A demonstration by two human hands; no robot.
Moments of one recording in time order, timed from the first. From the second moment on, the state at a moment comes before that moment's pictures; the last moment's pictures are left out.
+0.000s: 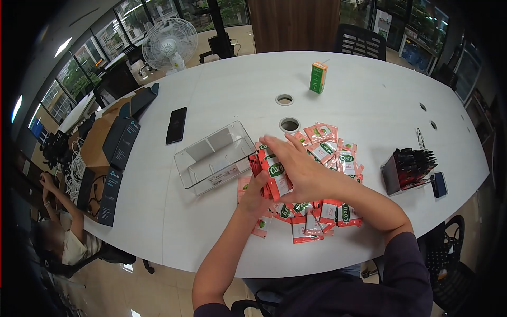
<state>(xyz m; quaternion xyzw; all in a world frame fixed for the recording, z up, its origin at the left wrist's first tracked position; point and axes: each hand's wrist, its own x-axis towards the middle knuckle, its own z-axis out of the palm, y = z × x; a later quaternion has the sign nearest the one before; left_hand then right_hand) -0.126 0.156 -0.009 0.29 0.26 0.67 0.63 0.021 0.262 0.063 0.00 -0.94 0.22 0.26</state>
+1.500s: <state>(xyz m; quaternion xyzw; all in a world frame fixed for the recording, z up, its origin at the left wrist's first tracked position) -0.130 0.169 -0.012 0.55 0.55 0.53 0.34 0.027 0.282 0.062 -0.12 -0.92 0.31 0.21</state>
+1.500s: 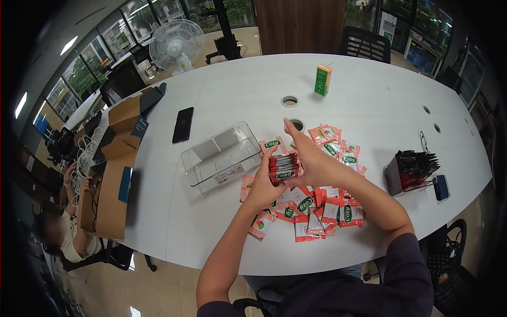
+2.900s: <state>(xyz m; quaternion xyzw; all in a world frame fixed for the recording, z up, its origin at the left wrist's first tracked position) -0.262 0.090 0.046 0.49 0.79 0.36 -0.11 -0.172 0.259 0.063 0.02 -0.94 0.26 0.22</state>
